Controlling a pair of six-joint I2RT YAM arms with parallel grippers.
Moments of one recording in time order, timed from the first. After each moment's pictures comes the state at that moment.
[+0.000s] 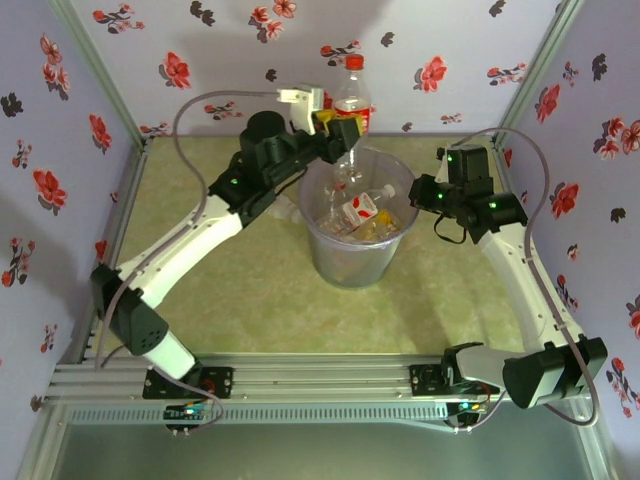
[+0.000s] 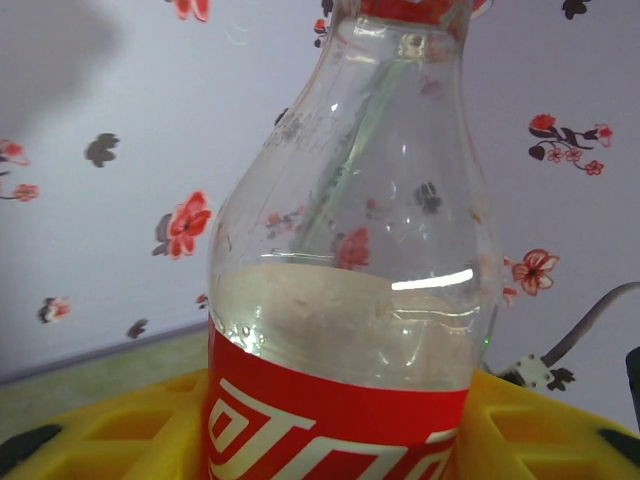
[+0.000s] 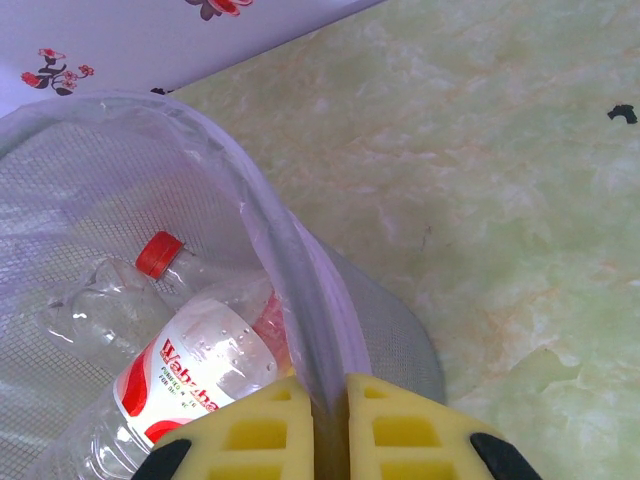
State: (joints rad) left arm -0.77 1.62 1.64 0.05 0.12 -0.44; right arm 0.24 1.22 1.31 -0.80 -0.15 0.49
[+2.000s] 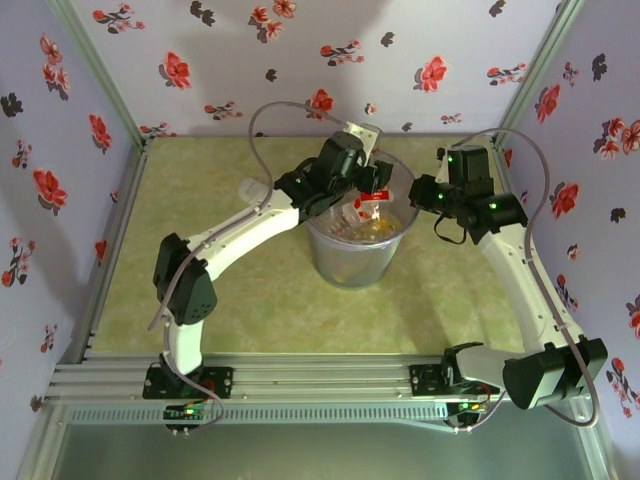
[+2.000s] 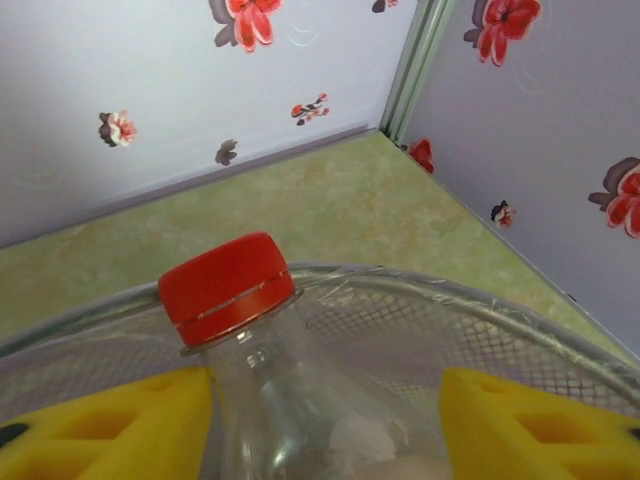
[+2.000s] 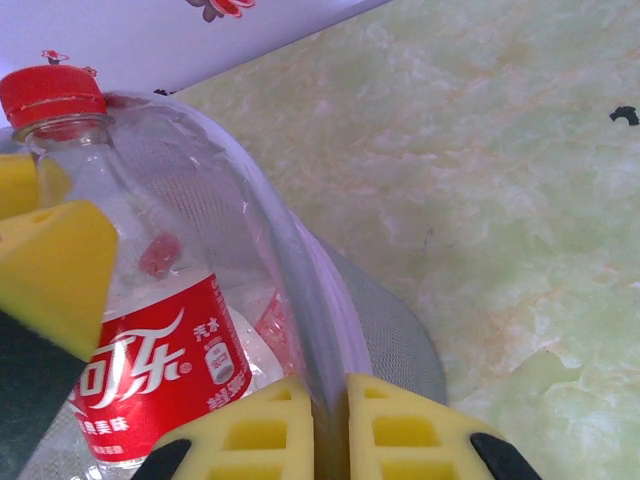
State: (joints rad) left arm -0.89 1.92 1.83 -0.32 -0.16 -0.25; right arm 0.24 1.22 1.31 -0.80 -0.16 0.48
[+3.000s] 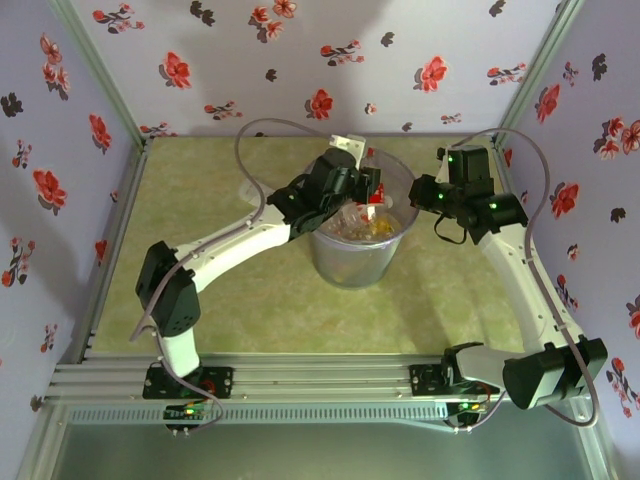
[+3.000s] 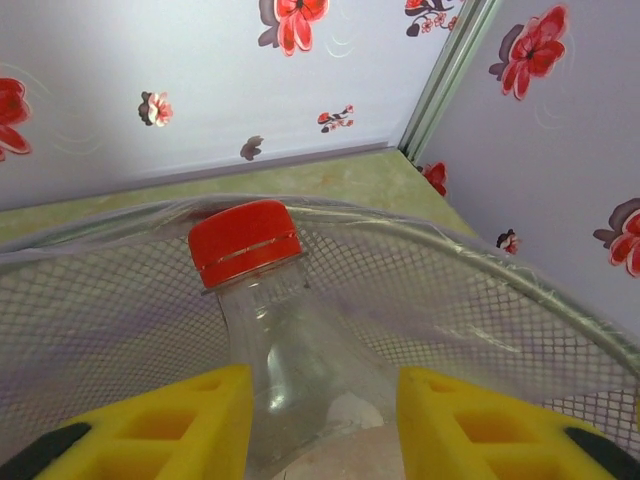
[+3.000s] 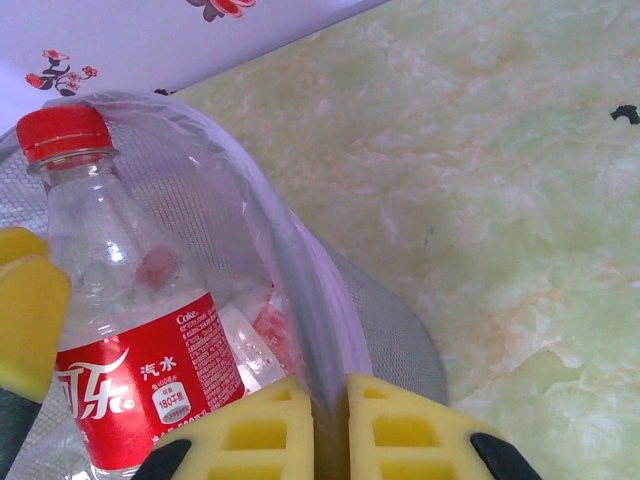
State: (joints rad) left arm -0.93 1.82 1.64 -0.19 -0.24 -0.38; right arm 0.24 1.22 1.31 -0.80 -0.16 0.48
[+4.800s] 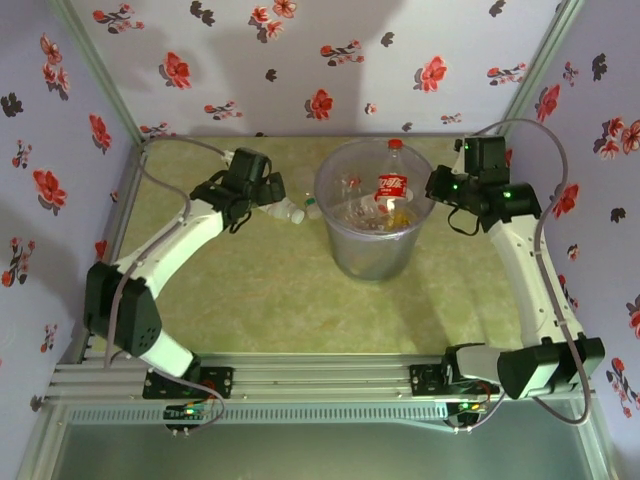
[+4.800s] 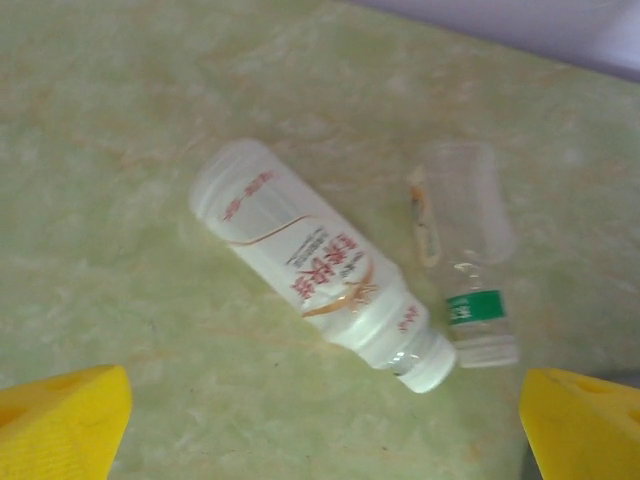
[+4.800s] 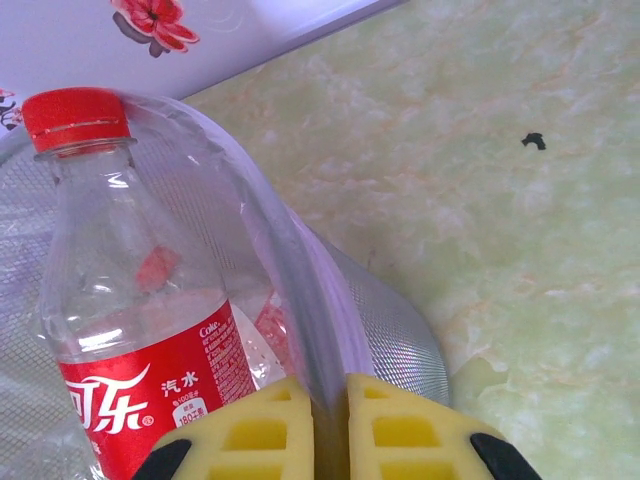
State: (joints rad) left arm -0.52 1.57 1.33 -0.59 -0.34 -0.61; right arm 0.14 1.26 1.42 -0.90 -0.13 0.44
